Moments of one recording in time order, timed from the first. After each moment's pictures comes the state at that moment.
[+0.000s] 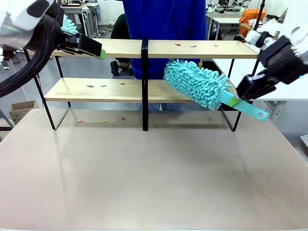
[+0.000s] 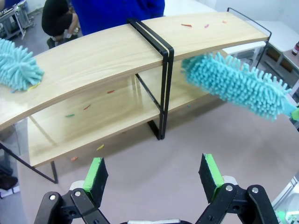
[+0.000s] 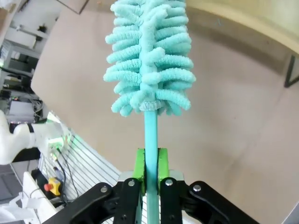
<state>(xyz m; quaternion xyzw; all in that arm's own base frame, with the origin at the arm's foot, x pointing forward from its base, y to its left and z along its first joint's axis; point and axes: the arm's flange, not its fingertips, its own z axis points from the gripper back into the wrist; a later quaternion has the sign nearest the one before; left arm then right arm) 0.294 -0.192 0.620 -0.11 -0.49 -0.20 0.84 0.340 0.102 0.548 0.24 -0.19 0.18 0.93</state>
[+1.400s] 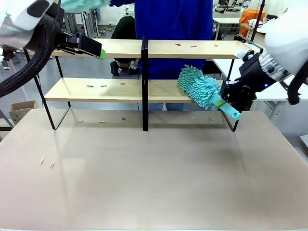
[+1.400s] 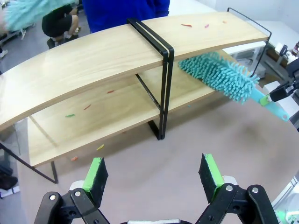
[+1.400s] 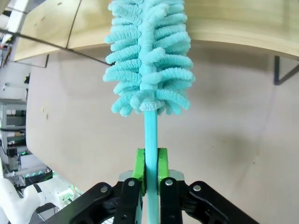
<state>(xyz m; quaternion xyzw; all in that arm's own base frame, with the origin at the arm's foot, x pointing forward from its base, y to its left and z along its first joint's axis) 0.294 -0.192 0.620 -0.11 -0.49 -0.20 0.84 0.417 0.098 0.490 0.23 -0.19 0.03 0.96</state>
